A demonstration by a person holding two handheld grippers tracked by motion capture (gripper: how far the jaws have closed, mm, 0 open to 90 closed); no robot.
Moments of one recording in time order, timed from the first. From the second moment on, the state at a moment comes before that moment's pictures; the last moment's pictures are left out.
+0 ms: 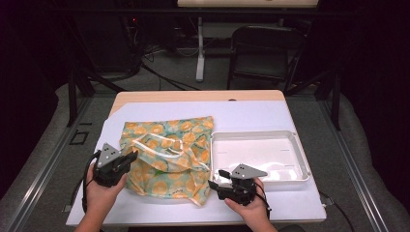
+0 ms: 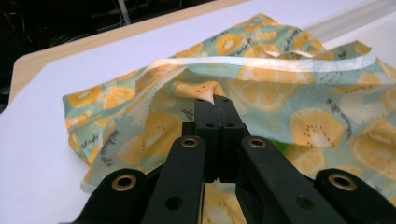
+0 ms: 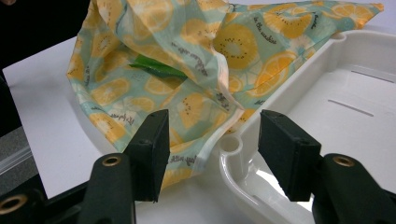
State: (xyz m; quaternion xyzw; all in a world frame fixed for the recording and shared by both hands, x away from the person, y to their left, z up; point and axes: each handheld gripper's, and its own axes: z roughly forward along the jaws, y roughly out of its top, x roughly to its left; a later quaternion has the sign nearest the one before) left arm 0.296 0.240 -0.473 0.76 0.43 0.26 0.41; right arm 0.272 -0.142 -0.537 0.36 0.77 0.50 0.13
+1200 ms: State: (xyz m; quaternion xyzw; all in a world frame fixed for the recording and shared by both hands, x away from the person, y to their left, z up) left arm 0.374 0.223 -0.432 0.72 0.46 0.27 0.44; right arm 0.284 -0.143 -0.515 0.37 0.78 0.48 0.14
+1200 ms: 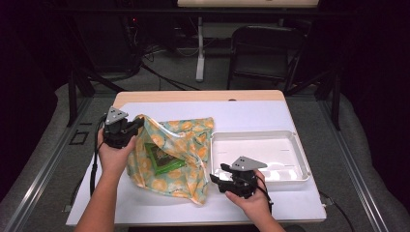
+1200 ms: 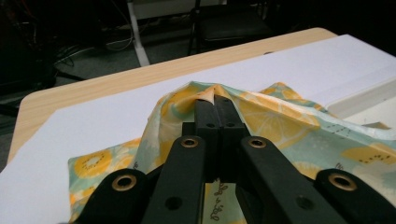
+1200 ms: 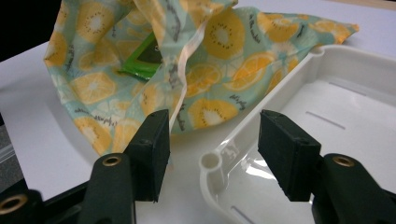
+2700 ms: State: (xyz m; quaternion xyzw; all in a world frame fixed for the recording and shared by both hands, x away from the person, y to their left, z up) left arm 0.373 0.225 -0.437 0.73 0.44 0.27 0.45; right arm 0.349 -0.022 -0.475 0.29 0.85 0.40 0.18
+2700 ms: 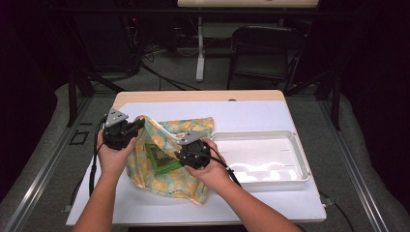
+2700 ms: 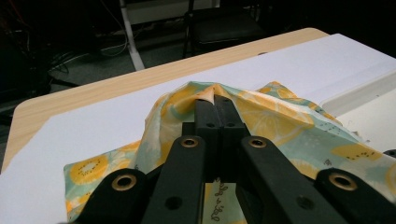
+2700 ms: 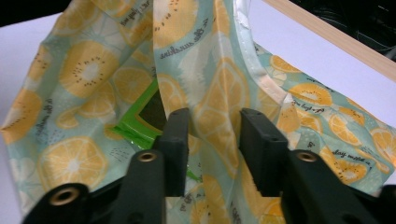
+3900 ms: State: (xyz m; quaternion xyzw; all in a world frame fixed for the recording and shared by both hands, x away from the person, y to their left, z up) left arm 0.377 0.227 -0.447 0.73 0.46 0.26 0.44; right arm 0.437 -0.049 -0.464 0.37 0.83 0.36 0.20
